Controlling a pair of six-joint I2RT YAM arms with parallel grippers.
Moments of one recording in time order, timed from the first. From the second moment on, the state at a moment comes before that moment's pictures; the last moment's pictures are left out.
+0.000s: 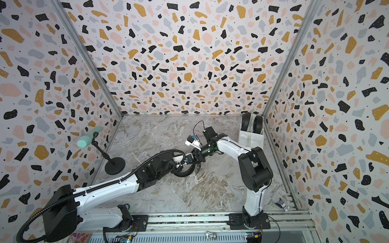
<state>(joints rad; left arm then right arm) -0.88 1.24 0.73 0.03 -0.24 0.67 0.52 1.84 1.31 -0.69 -1.20 -0.58</state>
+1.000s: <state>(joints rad) -0.87 1.41 0.81 0.13 -0.40 0.23 0.01 1.48 1.31 -0.72 -0.42 0.06</state>
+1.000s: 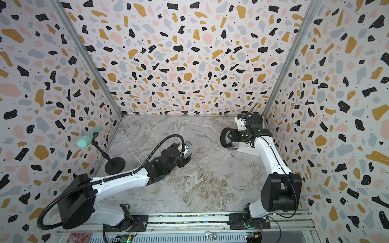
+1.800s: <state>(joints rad) -0.87 1.44 0.82 0.12 -0.40 0.15 -0.05 1.66 1.45 -0.60 0.03 0.20</state>
